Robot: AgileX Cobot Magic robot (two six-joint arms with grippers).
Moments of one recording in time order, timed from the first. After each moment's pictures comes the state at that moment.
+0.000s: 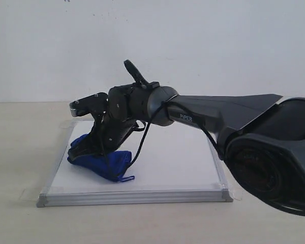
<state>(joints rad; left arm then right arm) 0.08 0.00 0.00 0.13 0.34 -0.10 0.73 2.49 -2.09 0.19 0.66 -0.14</state>
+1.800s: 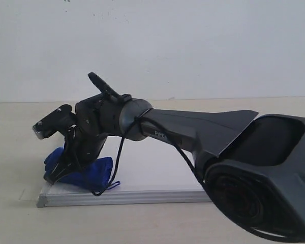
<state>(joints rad) 0.08 0.00 0.00 0.13 0.34 -0.10 0.84 2.53 -2.17 0.08 0.72 -0.26</state>
